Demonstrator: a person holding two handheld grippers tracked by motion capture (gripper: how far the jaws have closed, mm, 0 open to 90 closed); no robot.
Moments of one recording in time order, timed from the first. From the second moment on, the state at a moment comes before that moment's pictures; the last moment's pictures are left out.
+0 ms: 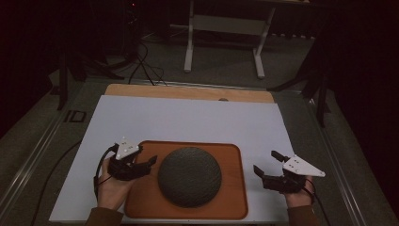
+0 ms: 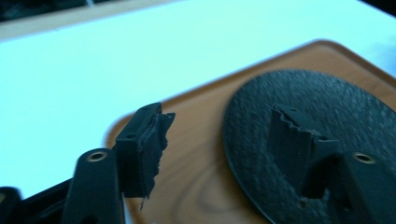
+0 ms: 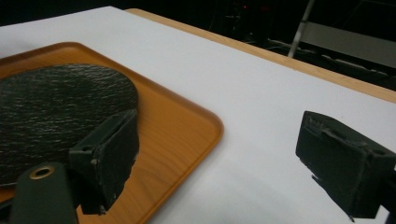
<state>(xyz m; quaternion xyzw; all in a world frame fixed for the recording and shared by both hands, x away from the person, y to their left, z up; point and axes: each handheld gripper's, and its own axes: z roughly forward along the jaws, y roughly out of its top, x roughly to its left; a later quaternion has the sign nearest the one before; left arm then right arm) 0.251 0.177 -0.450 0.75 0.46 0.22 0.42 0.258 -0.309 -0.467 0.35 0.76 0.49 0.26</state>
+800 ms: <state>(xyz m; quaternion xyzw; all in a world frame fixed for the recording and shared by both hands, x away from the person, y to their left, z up) 0.228 0.266 -0.449 0.67 0.51 0.32 0.43 0.257 -0.327 -0.466 0.34 0.75 0.50 0.26</state>
